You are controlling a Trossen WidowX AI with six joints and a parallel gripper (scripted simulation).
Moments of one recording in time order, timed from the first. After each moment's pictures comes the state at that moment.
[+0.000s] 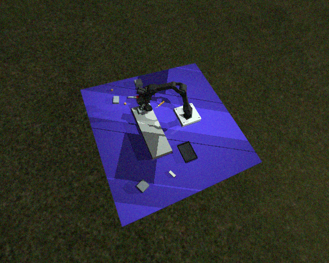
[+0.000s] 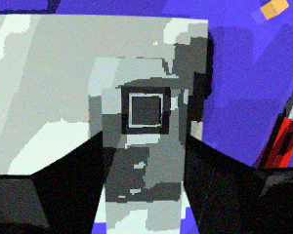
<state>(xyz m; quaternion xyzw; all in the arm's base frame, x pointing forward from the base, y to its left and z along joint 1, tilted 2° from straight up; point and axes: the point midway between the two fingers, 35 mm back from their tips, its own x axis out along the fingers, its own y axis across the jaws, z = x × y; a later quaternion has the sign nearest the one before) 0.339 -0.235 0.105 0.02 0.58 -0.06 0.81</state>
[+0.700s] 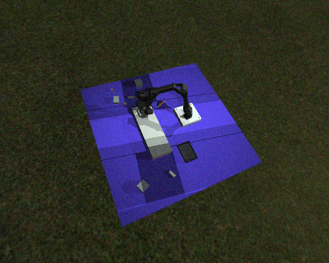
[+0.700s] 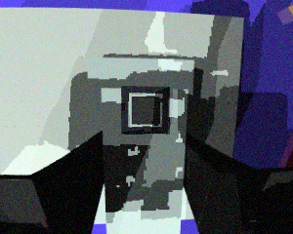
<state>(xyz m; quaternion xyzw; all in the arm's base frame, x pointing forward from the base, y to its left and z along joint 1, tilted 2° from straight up) 0.344 -0.212 0.088 0.02 0.58 -0.06 0.81</state>
